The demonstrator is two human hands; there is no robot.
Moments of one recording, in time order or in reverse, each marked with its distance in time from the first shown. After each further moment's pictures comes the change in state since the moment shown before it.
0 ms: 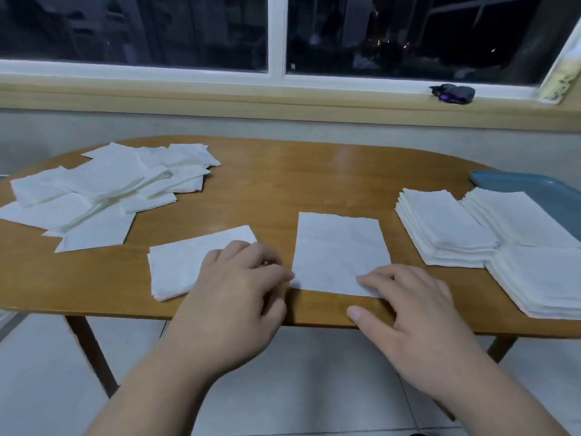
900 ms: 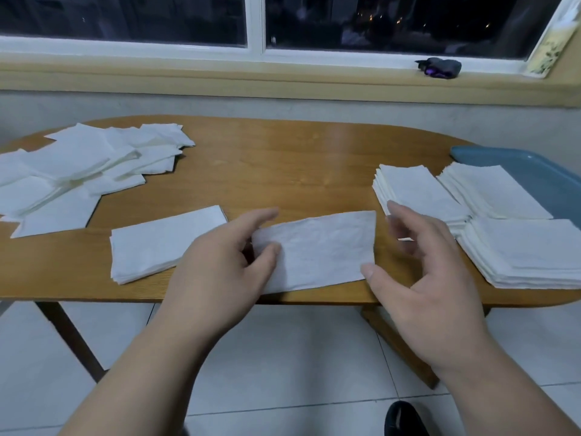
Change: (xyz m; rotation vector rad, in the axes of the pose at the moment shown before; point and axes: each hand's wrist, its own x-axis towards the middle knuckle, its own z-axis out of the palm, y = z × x) left_hand 0.014 0.036 0.014 -0.408 0.148 -0.268; right_hand -0.012 0.011 -0.022 0.567 0.379 0.097
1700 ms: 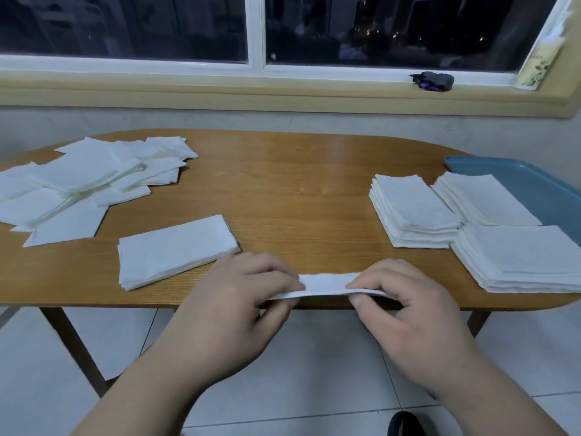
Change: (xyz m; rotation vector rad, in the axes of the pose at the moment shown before) left_hand -0.019 0.000 -0.008 0.172 -0.180 0.465; right_hand -0.014 -0.006 -0.002 -0.131 -0.201 -0.078
